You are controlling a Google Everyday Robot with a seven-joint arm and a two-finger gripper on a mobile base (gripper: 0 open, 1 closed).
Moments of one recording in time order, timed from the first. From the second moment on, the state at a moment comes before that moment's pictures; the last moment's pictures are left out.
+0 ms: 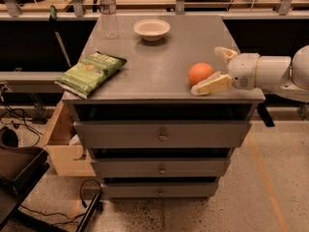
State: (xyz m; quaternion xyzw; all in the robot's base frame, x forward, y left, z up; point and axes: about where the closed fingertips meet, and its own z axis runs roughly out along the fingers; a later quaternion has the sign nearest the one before) arm 0.644 -0.152 0.879 -0.43 0.67 0.25 0.55
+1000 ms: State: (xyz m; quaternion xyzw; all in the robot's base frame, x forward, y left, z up) arm 0.647 -0.129 0.874 -0.46 0.67 0.26 0.52
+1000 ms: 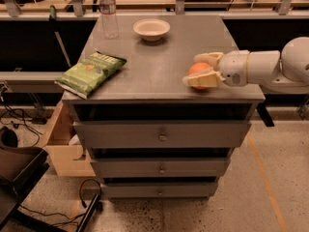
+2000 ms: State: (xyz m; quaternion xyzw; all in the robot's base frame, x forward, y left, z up) arm 0.647 -0.121 0.872 -0.46 0.67 0.27 0.52
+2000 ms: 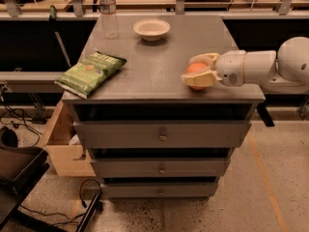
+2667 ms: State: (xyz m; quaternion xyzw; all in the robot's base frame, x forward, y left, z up) arm 0.647 -0.113 0.868 -0.47 0.67 0.27 0.52
